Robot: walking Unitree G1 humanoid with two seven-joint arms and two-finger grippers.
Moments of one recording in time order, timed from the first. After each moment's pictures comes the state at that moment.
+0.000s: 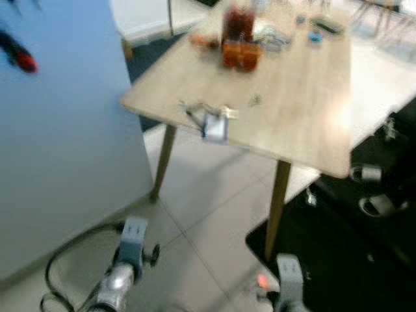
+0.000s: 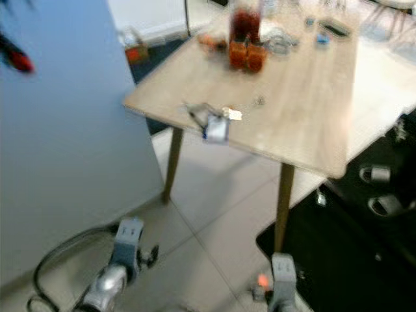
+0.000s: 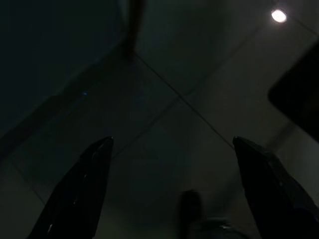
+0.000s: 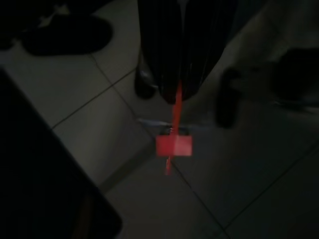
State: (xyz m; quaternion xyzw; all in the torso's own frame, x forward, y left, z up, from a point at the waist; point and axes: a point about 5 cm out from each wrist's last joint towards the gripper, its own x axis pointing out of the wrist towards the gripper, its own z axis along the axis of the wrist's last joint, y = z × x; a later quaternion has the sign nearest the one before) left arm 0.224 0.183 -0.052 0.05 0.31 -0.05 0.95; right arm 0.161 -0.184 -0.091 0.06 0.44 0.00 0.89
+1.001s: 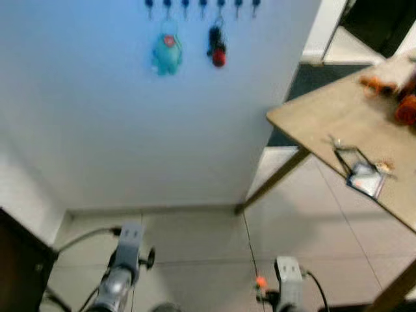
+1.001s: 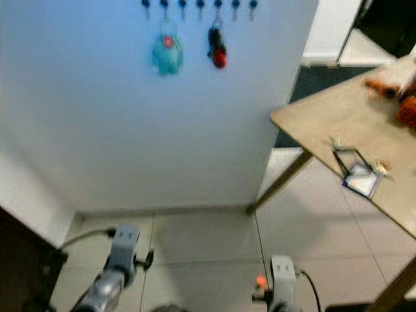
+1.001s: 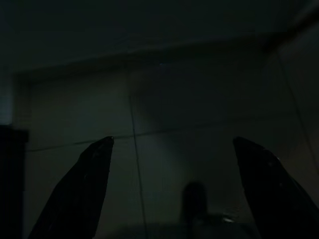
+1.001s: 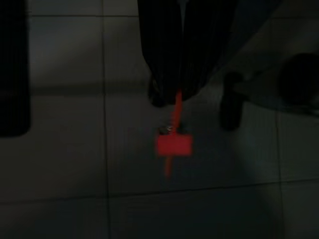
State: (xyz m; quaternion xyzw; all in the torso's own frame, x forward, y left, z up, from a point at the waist) left arm 0.222 0.185 -0.054 0.06 0.32 -0.04 0.94; right arm 0.161 -0.184 -0.091 0.06 0.44 0.00 0.90
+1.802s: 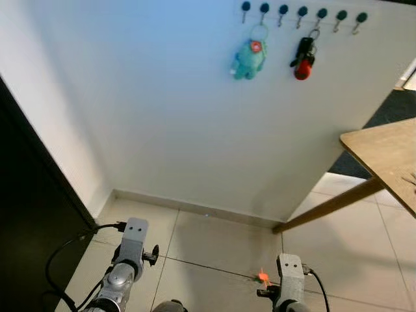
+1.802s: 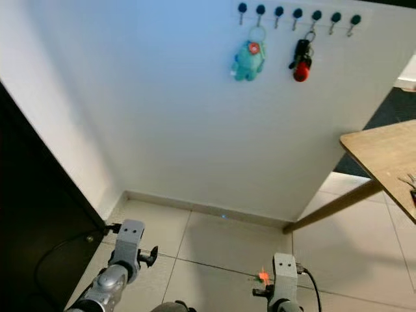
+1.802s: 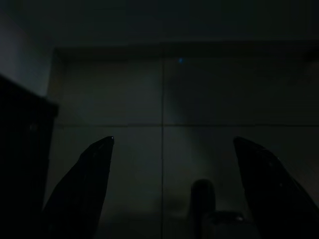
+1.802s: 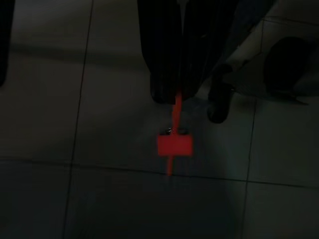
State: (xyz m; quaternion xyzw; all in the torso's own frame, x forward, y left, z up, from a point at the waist) left arm 0.231 0.174 -0.051 0.06 0.32 -0.06 0.94; right arm 0.162 -0.186 -0.090 0.07 0.43 -0.02 0.90
